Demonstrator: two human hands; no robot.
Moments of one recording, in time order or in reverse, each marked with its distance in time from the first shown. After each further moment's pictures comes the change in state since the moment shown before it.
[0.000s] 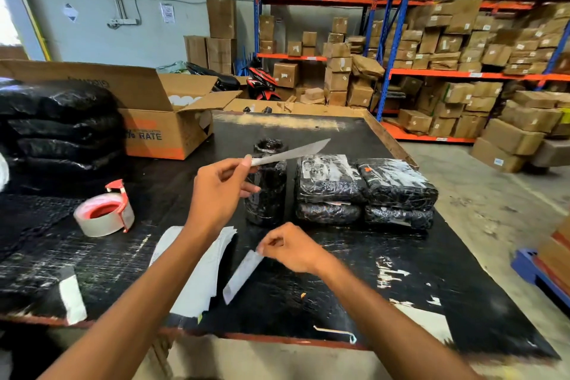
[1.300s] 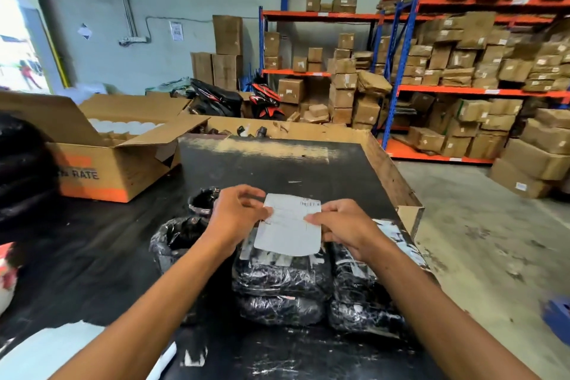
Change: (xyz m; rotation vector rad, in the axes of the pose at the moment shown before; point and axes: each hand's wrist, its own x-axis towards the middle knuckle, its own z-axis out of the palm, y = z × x) left_hand 0.144 -0.043 0.169 0.198 -0.085 -0.257; right_hand 0.085 0.065 -0.237 0.493 0.265 0.240
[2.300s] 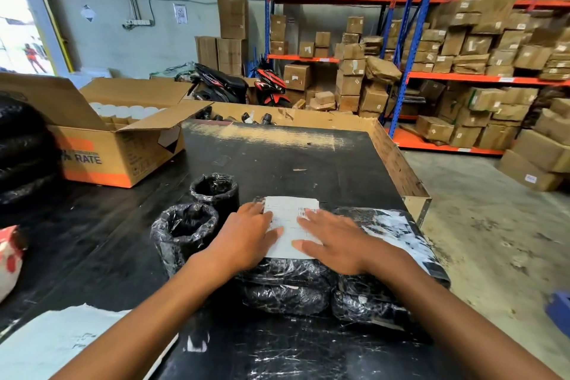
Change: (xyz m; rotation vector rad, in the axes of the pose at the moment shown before) left_hand -0.019 -0.025 0.009 1.119 -0.329 0.281; right_hand -0.019 0.015 0.005 -1.255 -0.355 -0.287
